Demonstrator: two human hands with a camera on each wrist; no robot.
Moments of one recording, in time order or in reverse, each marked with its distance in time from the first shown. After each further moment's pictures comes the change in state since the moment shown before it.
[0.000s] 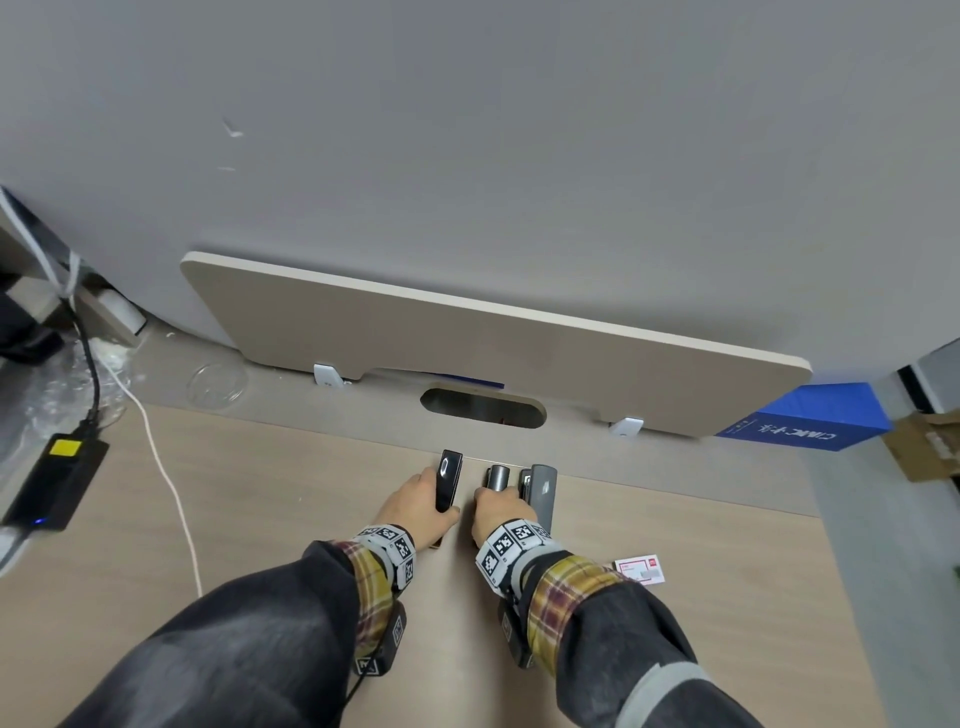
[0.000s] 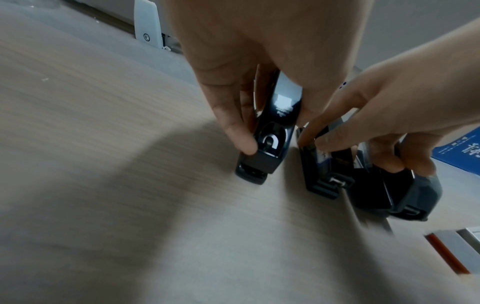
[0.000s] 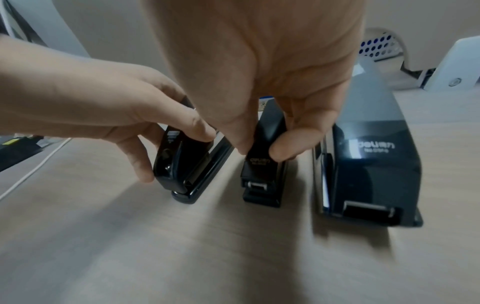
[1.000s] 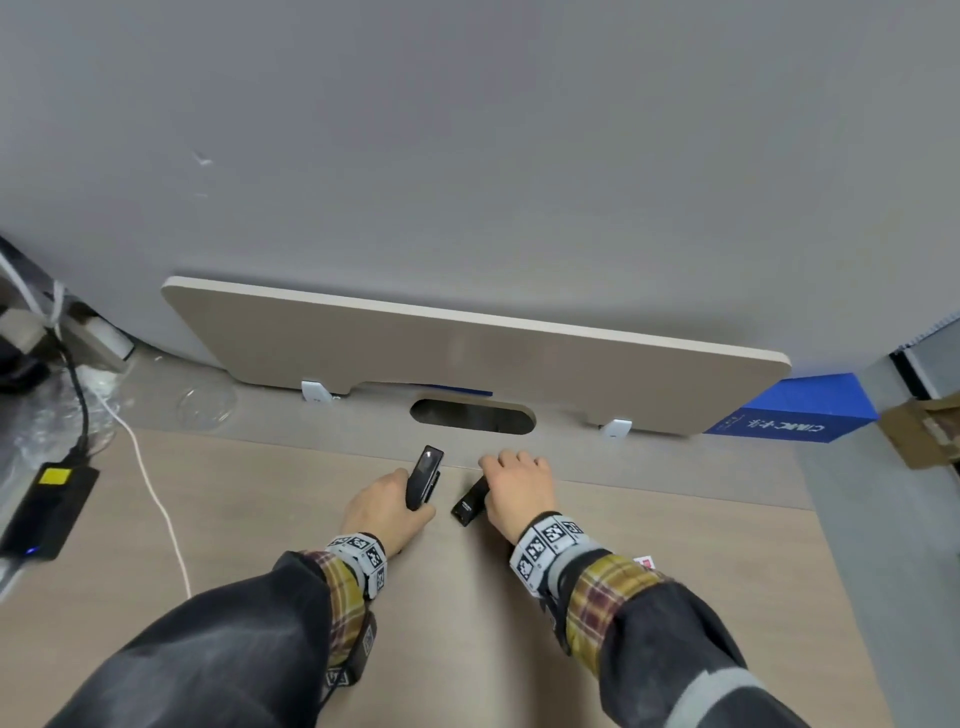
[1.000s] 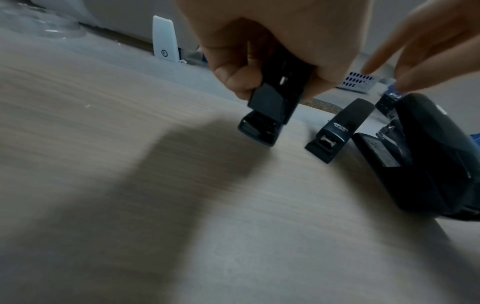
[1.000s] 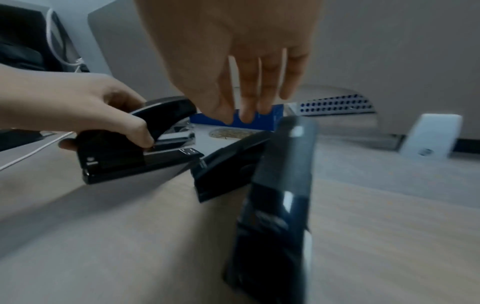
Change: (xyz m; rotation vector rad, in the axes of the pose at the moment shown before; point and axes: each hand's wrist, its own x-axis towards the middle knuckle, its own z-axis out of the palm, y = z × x) left_hand -0.007 -0.001 -0.031 0.107 0.107 -0.019; right_hand -0.005 0.037 -0.035 -0.136 0.446 -0.312
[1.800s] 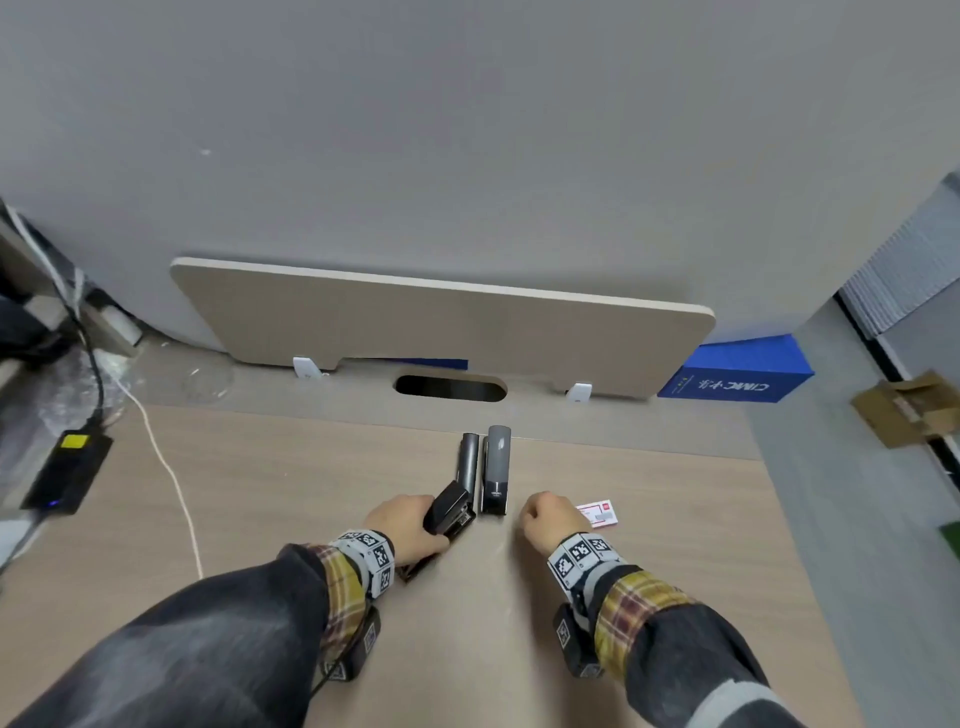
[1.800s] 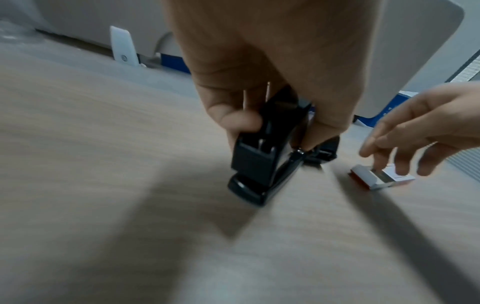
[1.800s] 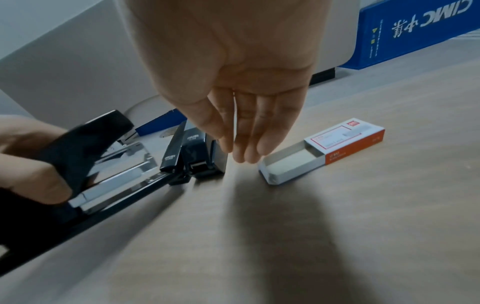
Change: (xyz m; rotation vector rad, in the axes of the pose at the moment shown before) left_hand -0.089 0.038 0.038 0.111 -0.284 0.150; right_hand -0.119 0.062 0.036 0.482 -0.231 0.410
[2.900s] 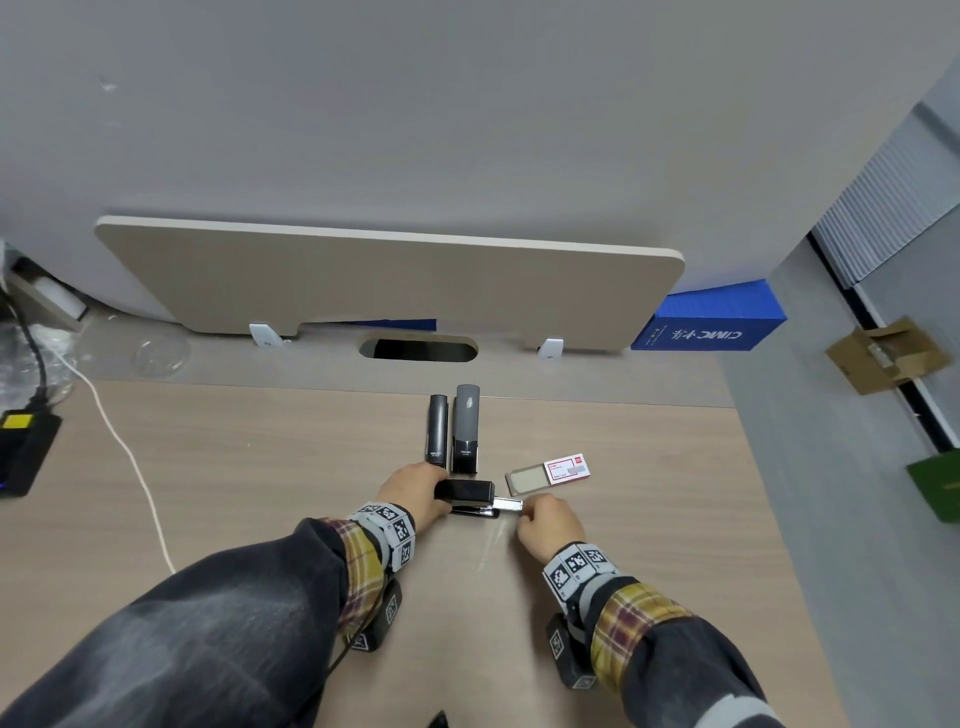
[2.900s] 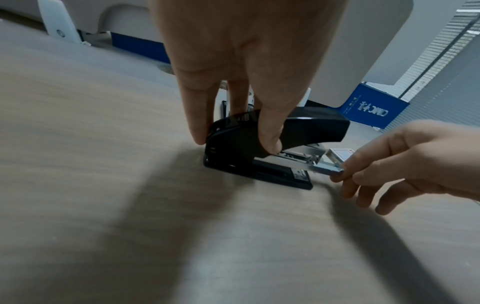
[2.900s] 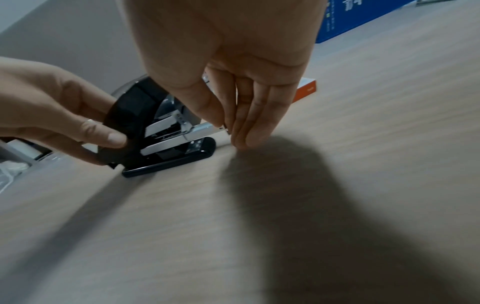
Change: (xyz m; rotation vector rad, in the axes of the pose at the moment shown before) left_hand 0.020 0.041 0.036 0.029 0.067 0.092; right_hand -0.024 0.059 0.035 0.090 0.034 0.031
